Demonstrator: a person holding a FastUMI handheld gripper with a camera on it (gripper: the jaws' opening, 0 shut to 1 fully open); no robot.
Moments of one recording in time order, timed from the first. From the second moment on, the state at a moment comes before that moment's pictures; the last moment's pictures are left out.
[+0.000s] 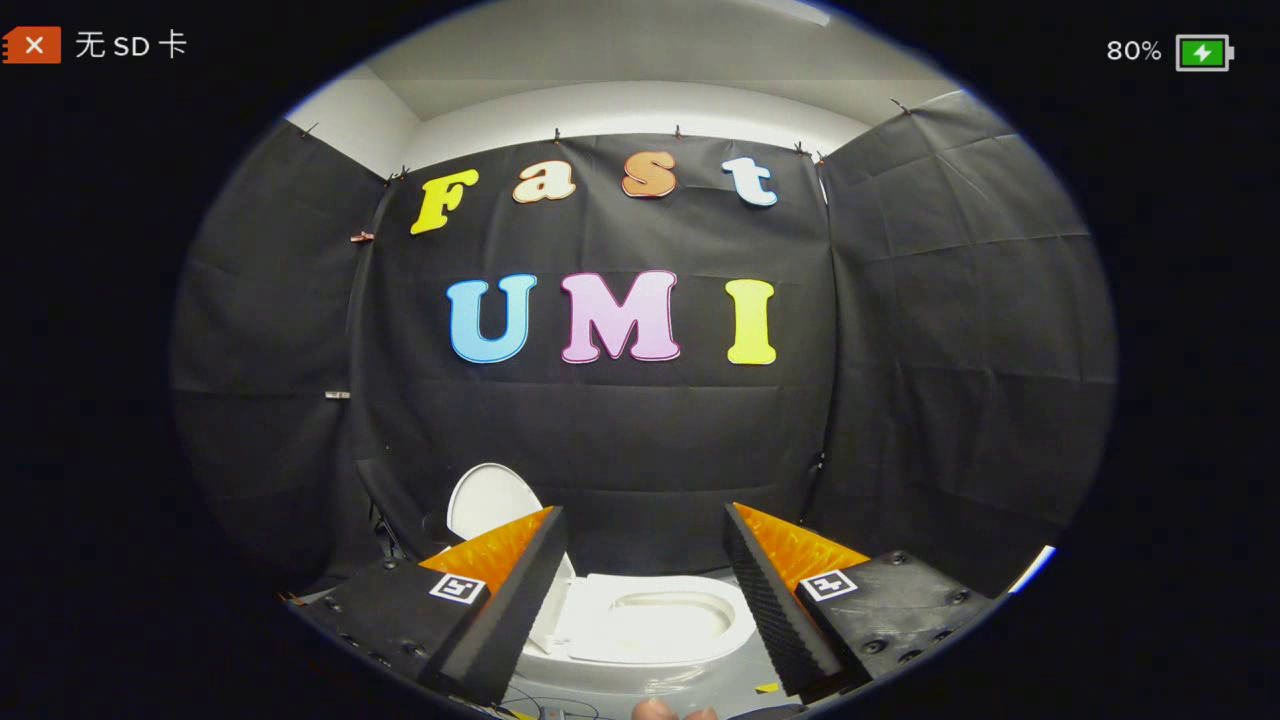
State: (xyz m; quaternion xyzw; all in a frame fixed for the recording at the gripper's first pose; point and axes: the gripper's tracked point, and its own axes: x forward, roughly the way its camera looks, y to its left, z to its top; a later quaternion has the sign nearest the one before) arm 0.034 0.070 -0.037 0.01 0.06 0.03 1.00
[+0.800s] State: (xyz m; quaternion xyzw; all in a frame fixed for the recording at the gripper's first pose) arm 0.061 0.052 -0.055 -0.01 0.08 0.02 1.00
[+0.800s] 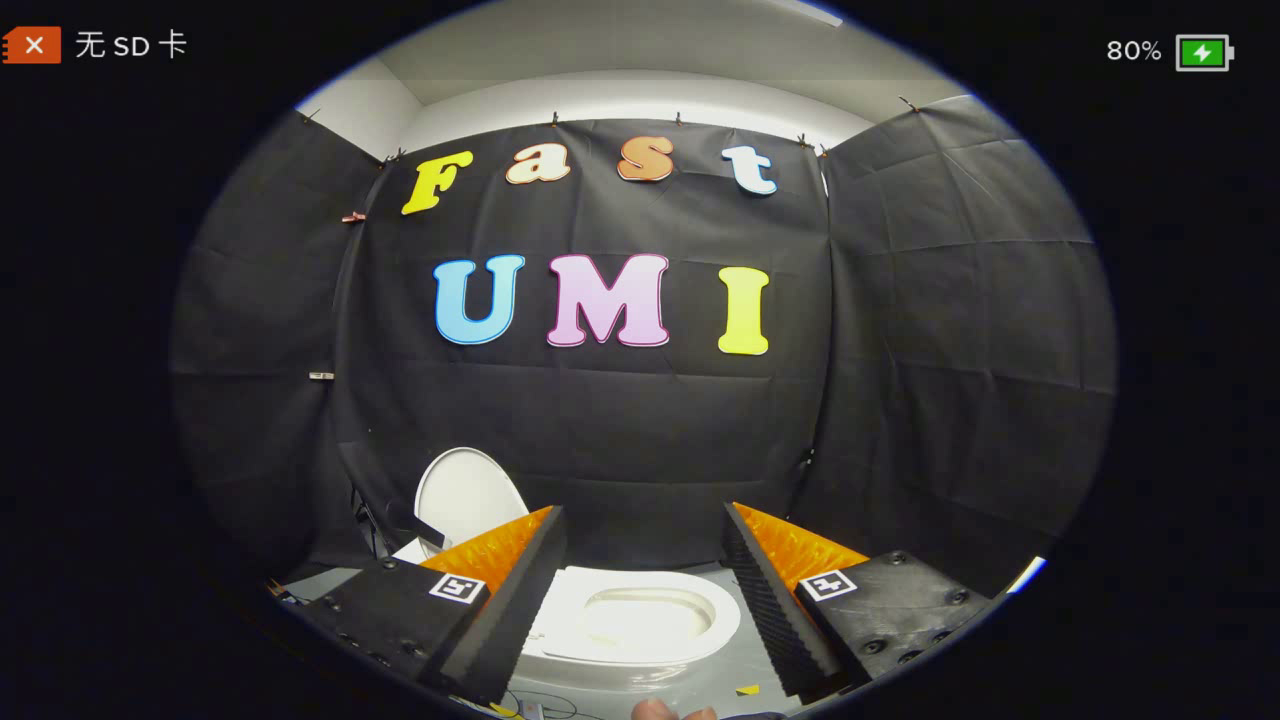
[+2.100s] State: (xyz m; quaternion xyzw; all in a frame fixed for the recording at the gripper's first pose) arm 0.009 0.027 -0.032 0.02 0.06 0.03 1.00
